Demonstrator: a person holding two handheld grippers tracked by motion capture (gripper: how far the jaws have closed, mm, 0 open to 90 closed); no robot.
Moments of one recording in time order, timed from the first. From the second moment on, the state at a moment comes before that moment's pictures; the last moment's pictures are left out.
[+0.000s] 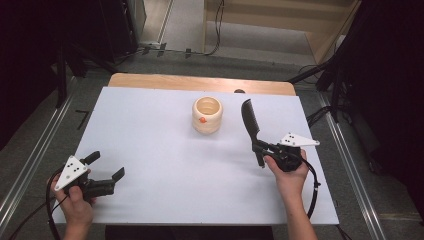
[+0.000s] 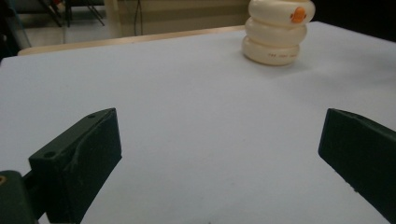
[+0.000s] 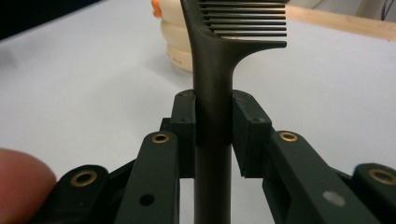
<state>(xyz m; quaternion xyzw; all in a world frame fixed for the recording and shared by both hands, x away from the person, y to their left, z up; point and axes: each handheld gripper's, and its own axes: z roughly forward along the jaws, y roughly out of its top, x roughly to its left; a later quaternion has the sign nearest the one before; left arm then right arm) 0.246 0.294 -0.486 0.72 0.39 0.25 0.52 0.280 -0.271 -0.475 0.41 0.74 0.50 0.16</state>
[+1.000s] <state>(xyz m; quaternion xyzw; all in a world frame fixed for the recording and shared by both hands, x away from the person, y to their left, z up) 0.244 0.204 -0.458 0.75 0.32 0.20 0.55 0.265 -0.243 -0.479 0.37 0.73 0.54 0.19</state>
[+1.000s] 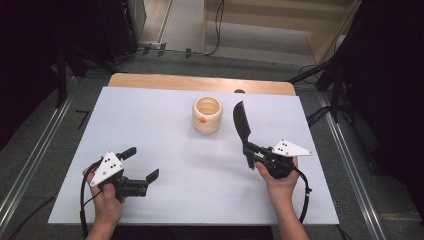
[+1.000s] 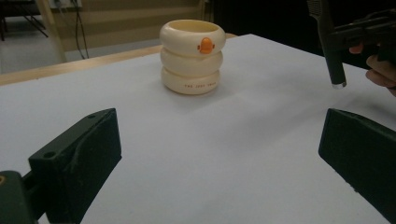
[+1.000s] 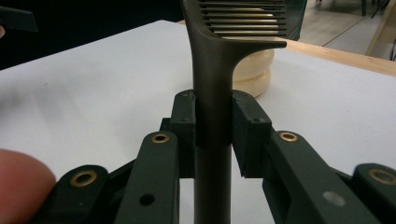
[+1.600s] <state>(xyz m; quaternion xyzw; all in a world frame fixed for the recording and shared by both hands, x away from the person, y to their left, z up) 0.263 0.155 -0.443 0.75 0.29 0.17 0.57 0.260 -0.221 -0.481 0.34 0.74 0.55 0.19</state>
